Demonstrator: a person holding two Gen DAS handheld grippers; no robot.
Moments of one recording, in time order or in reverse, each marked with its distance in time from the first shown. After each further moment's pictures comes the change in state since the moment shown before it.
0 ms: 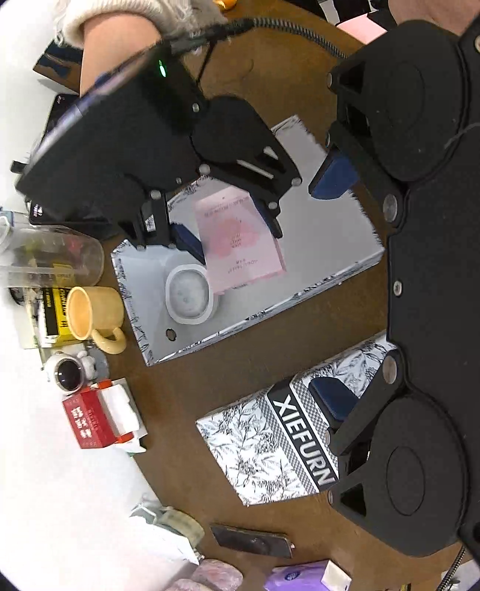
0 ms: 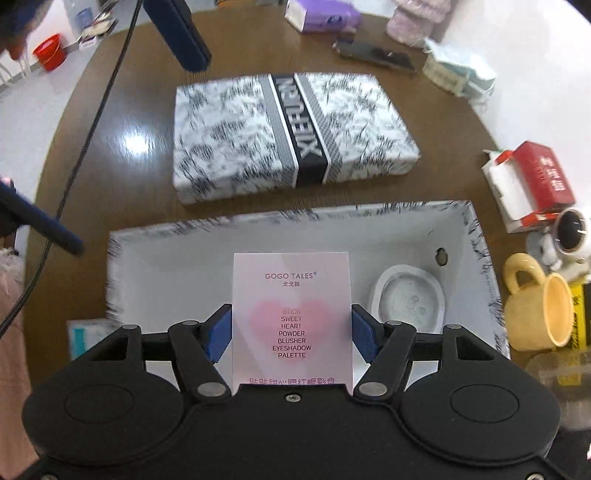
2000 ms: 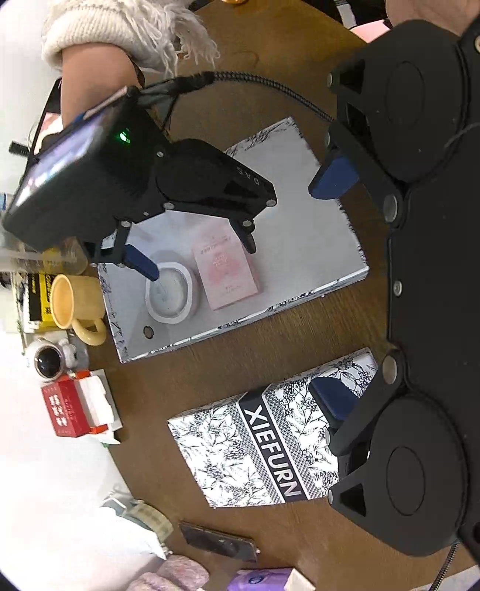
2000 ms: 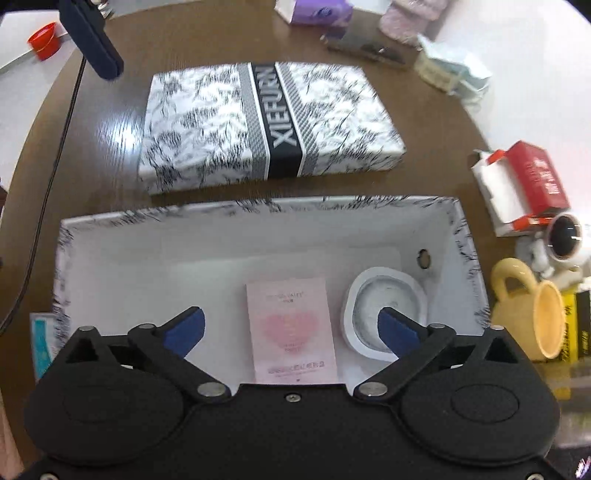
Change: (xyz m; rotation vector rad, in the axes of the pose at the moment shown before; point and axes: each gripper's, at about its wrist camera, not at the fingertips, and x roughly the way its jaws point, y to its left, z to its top) left arm -0.001 -0.012 -0.018 -0.065 0.008 0.015; right arm 0.000 -0.007 0.001 -0.002 -0.013 -0.073
